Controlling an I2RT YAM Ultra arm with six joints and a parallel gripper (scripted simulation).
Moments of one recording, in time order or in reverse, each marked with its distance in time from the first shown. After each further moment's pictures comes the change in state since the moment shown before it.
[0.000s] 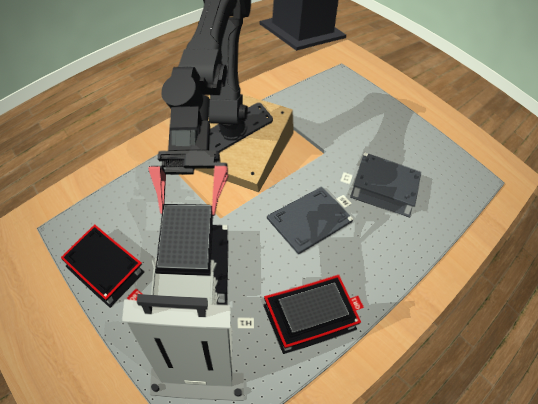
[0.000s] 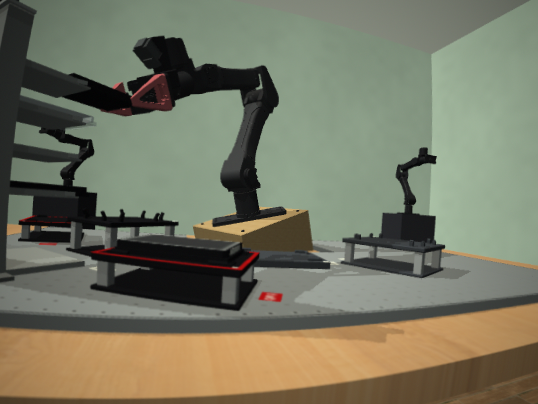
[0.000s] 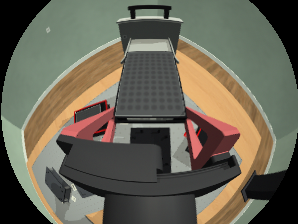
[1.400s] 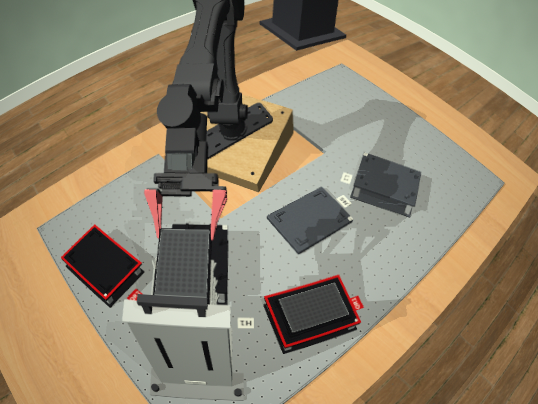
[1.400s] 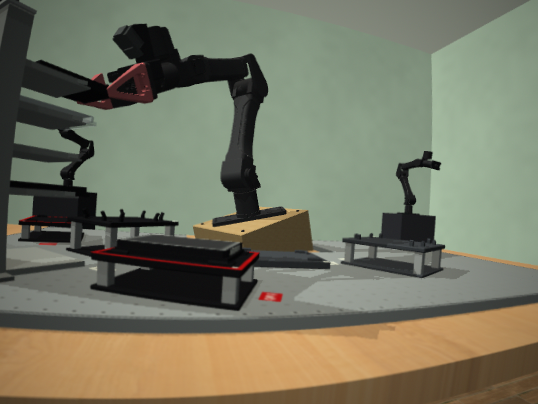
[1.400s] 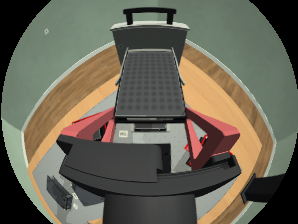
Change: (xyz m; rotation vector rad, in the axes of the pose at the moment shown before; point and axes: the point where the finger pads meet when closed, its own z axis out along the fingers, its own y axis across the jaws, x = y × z) arm -0.025 0.000 0.043 -0.001 -0.001 0.000
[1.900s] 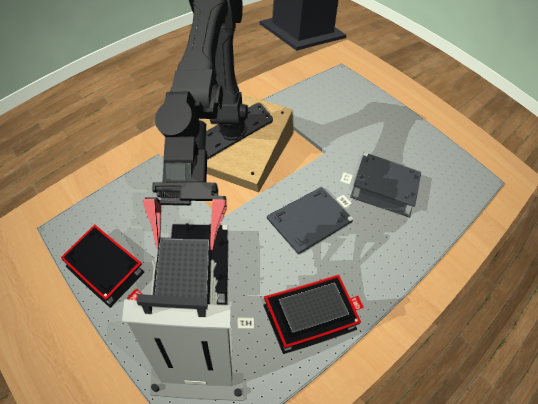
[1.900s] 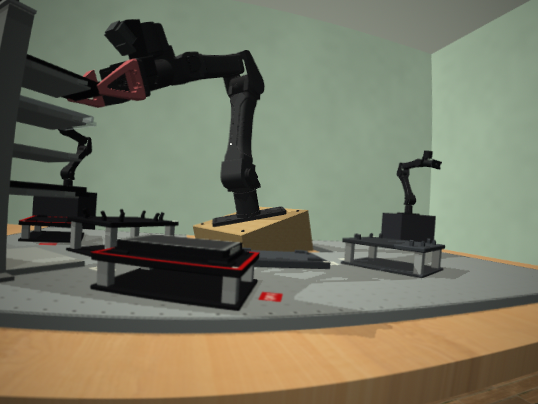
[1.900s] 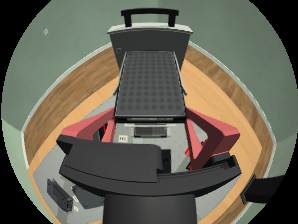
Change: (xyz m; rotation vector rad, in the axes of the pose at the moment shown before) arm -0.008 0.000 0.016 -0.001 0.000 0.000
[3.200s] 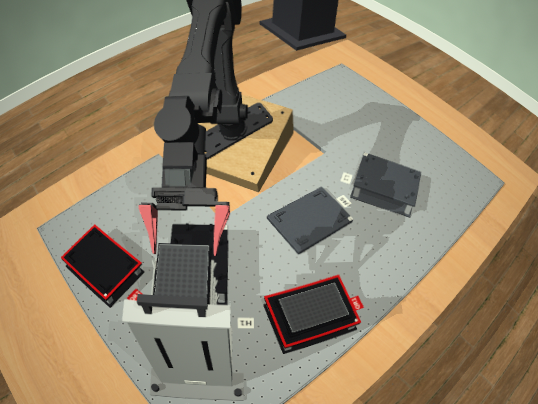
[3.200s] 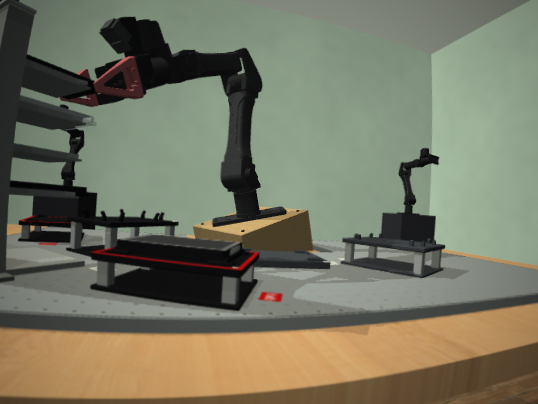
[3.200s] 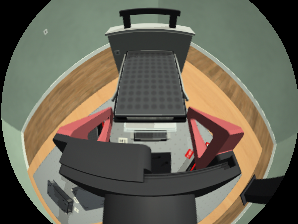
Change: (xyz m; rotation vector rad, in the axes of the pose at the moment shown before) arm -0.004 0.000 0.009 -0.001 0.003 -0.001
